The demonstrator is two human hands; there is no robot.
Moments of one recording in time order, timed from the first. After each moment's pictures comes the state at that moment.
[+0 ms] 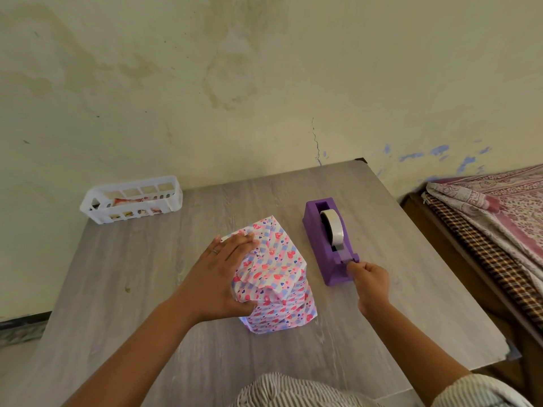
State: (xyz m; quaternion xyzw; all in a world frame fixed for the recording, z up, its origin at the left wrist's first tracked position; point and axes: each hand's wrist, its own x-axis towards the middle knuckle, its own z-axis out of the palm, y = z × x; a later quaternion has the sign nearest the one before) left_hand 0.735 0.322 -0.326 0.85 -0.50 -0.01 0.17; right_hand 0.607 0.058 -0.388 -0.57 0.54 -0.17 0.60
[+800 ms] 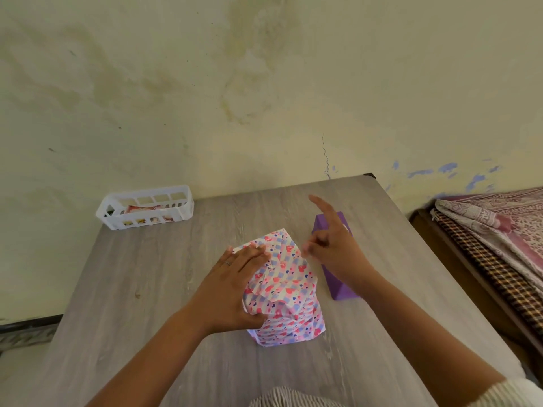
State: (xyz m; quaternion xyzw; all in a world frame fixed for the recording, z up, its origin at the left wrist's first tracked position) left_hand 0.733 0.323 -0.329 0.85 -0.50 -0.01 0.16; right_hand 0.652 0.101 -0.273 -0.85 0.13 -0.10 0.50
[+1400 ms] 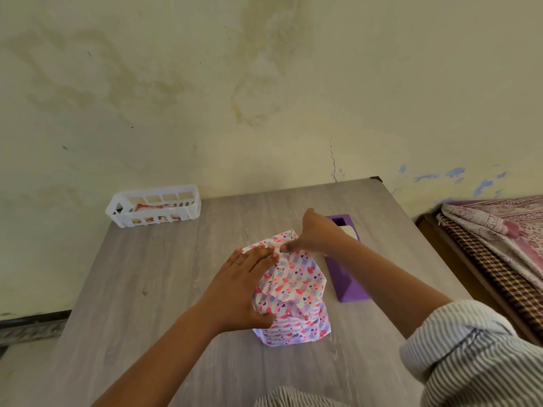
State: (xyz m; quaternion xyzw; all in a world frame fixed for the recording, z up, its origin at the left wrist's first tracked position) left_hand 0.729 0.321 -0.327 0.86 -0.49 0.00 0.13; right_hand 0.716 0.117 -0.257 -0.93 0.23 0.12 0.26
